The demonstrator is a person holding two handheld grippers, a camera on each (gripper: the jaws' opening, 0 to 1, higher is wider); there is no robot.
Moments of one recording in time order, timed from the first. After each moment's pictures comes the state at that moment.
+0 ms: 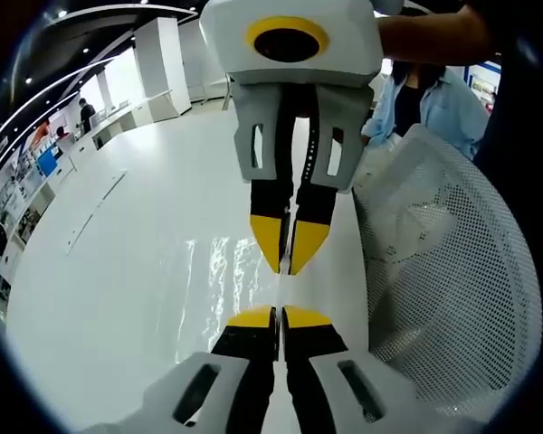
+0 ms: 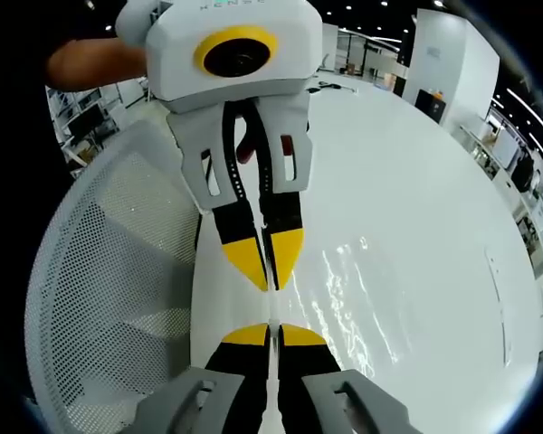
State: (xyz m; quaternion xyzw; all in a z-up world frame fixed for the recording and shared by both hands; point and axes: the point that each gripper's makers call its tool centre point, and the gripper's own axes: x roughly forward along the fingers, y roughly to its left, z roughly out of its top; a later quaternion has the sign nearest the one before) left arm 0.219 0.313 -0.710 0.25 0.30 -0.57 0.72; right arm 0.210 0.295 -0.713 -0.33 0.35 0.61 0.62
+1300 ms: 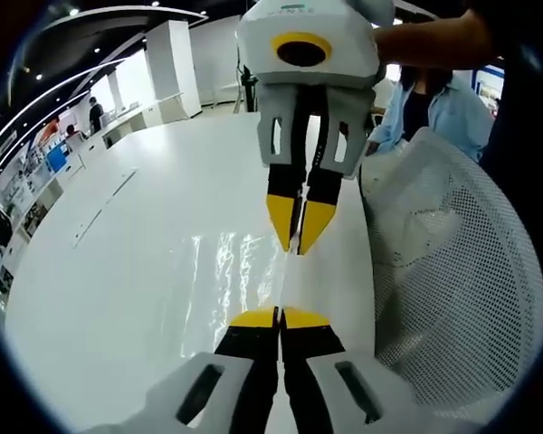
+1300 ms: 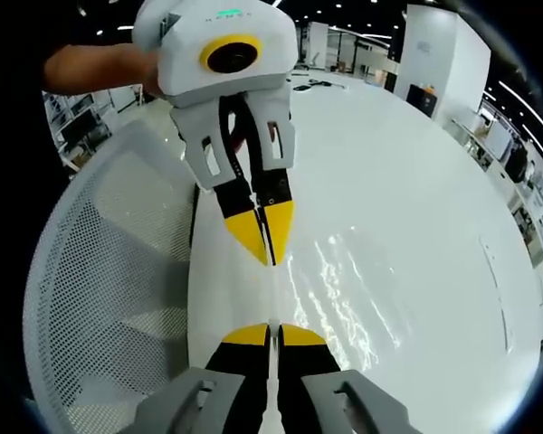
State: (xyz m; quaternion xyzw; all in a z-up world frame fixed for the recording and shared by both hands) left arm 0.224 0.322 -0.712 0.25 0.29 -0.56 0.74; right arm 0.213 0.284 -0.716 -0.33 0.36 0.60 0.64
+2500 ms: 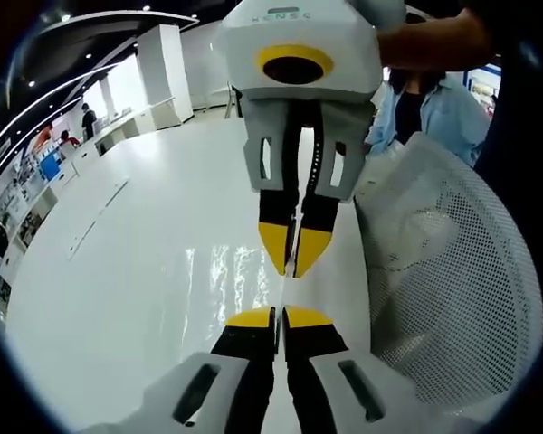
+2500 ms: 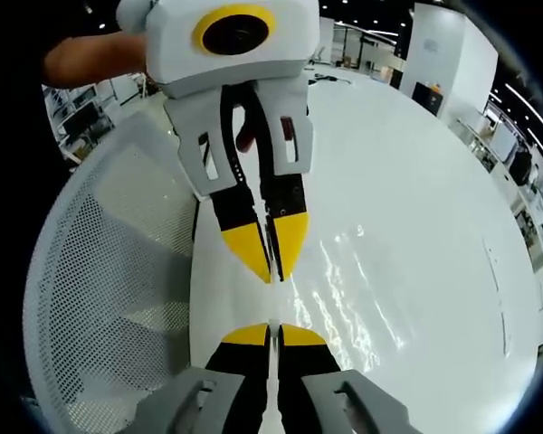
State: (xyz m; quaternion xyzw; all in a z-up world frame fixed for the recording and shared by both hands) left arm 0.221 0.306 -0.704 0.24 0.29 -0.57 0.73; right arm 0.210 0.286 -0.717 -0.34 0.37 0.60 0.62
